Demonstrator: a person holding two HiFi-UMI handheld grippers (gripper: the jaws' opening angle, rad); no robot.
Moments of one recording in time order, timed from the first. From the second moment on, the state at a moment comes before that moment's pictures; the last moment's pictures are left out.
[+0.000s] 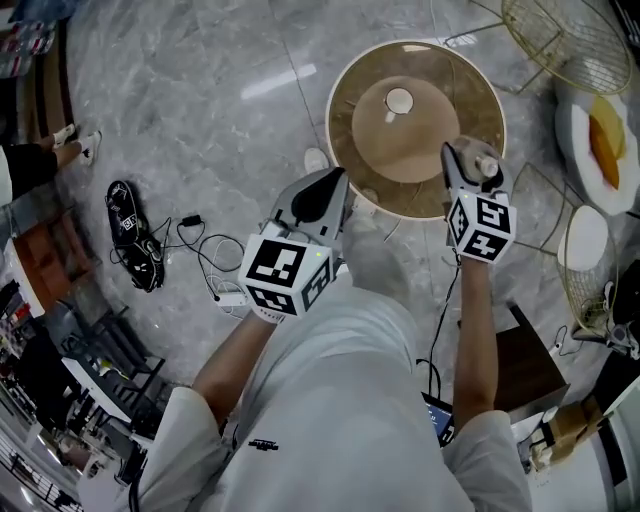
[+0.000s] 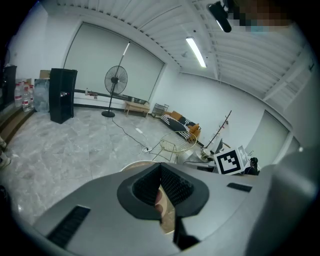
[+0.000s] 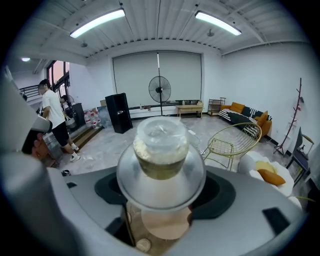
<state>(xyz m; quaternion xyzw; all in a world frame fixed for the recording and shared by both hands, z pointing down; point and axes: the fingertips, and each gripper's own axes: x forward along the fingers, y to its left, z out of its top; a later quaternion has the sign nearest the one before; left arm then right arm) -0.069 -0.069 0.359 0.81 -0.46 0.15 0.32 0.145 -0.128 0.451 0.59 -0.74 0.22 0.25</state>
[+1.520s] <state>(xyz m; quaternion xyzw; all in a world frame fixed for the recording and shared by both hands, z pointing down) -0.098 -0.037 0.207 0.85 -0.50 0.08 0.16 0.123 -0.012 0.240 0.56 -0.78 0.14 0.23</state>
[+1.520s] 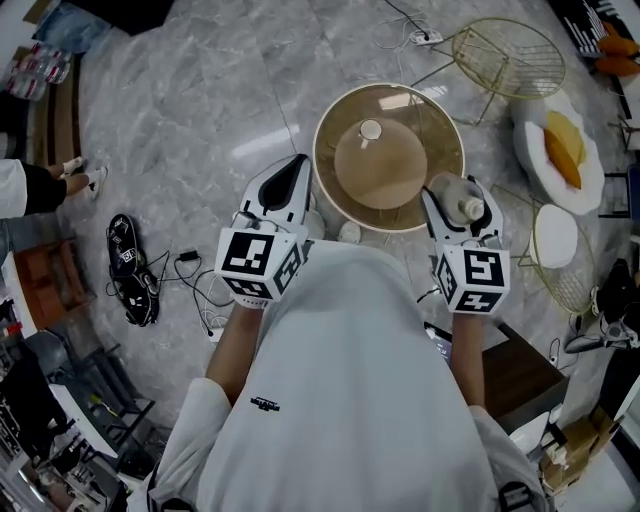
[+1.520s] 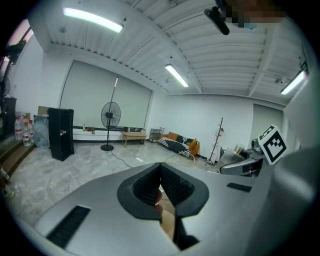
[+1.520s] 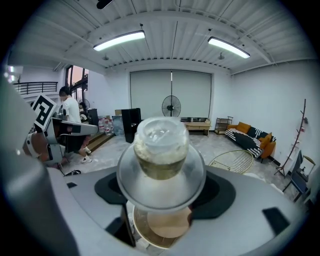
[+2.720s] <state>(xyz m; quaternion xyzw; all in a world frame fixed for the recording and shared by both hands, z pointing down) -0.077 -0.038 0.187 0.86 -0.48 0.08 0.14 0.118 0.009 0.213 0.56 -0.79 0.14 0.20</state>
